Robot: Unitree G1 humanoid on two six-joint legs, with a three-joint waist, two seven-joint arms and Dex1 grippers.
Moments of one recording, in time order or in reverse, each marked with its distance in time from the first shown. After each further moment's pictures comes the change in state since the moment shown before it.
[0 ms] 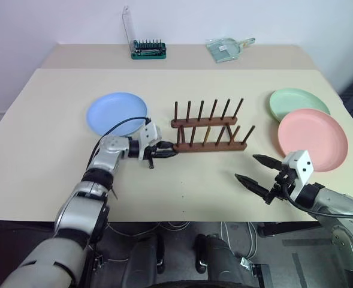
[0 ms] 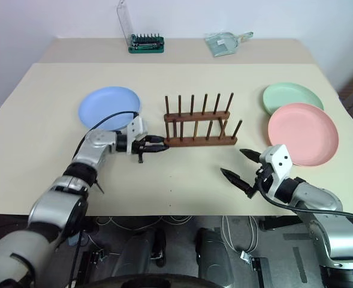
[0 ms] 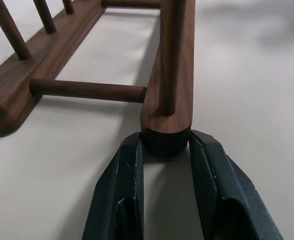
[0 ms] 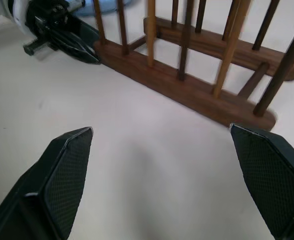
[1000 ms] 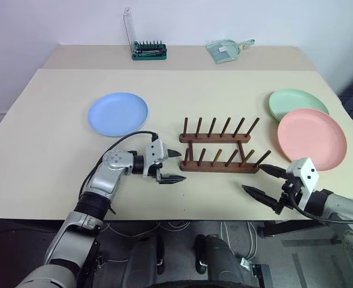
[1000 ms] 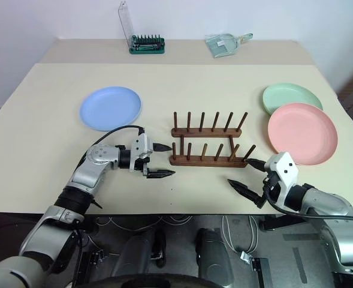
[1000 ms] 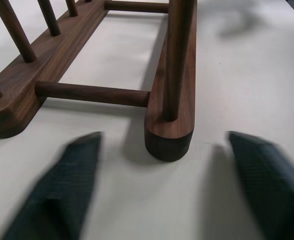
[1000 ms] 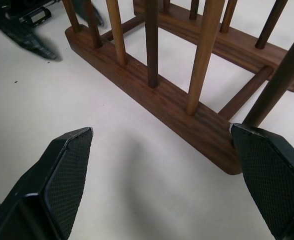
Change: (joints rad) left arm 0.186 0.031 -0.087 -0.420 -0.018 0.252 0.103; right arm 0.040 -0.038 -0.041 0.023 -0.019 -0.003 0.056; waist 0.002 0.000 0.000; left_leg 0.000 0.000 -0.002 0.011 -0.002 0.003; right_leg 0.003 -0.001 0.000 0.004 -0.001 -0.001
